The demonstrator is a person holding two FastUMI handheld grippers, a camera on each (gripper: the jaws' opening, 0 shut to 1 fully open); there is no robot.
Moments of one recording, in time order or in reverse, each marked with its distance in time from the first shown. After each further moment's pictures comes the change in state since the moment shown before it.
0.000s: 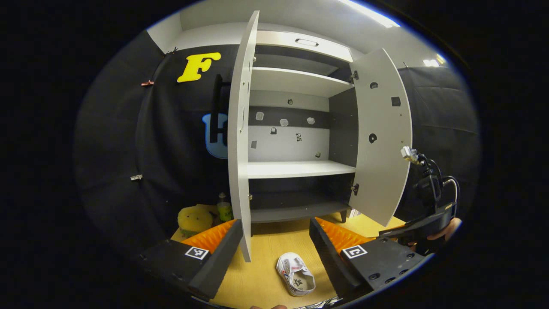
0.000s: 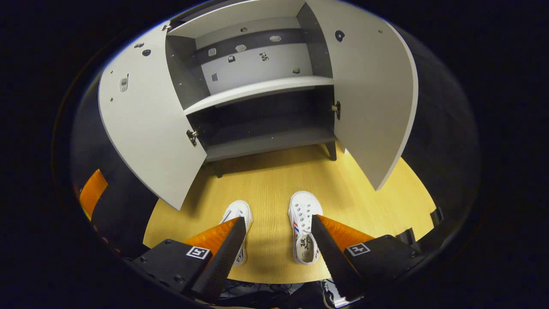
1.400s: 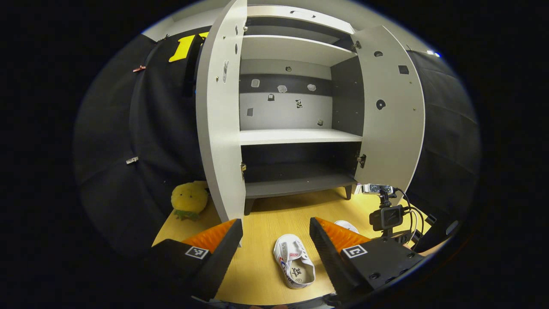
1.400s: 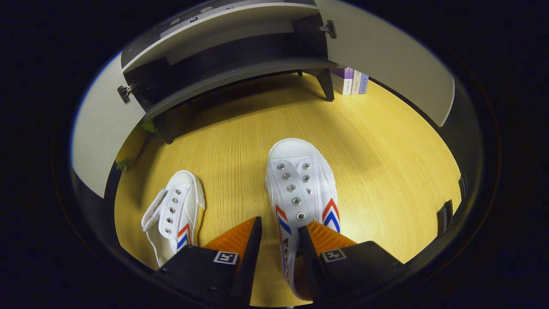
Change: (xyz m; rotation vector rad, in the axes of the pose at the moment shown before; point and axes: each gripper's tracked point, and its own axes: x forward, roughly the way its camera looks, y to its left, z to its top) left arm 0.041 -0.023 -0.058 0.013 0.185 0.011; right arm 0.143 -0.056 -0.090 0.072 0.176 -0.192
